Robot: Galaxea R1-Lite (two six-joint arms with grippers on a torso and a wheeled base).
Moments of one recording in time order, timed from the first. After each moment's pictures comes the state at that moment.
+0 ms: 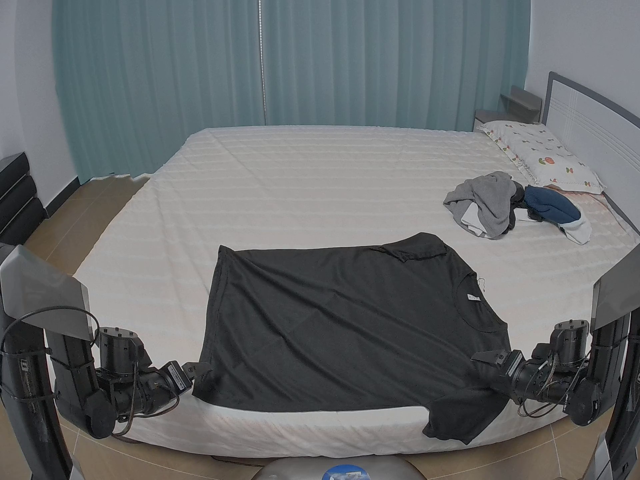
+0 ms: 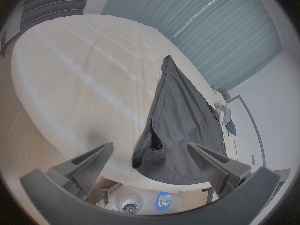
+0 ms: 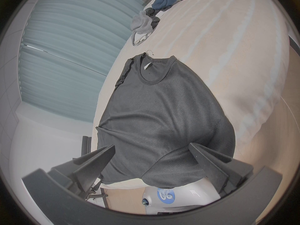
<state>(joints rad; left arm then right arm) -0.13 2.23 -0.15 -1.36 -0.19 -0.73 0.09 2.24 -0.05 -1.55 0.29 0.91</state>
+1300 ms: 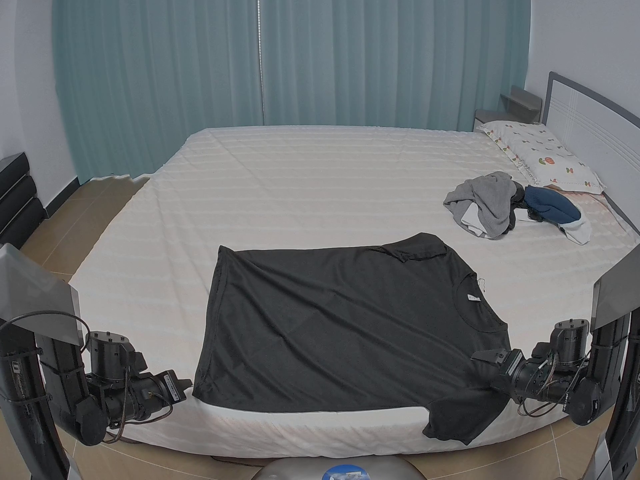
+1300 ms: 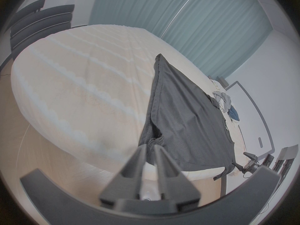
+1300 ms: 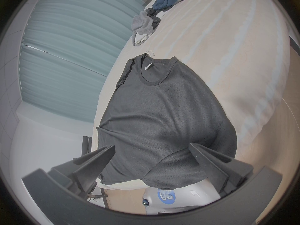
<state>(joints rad) -0.11 2.18 -0.08 -1.39 -0.20 -0.56 0.09 2.24 -0.05 -1.55 0.30 0.91</state>
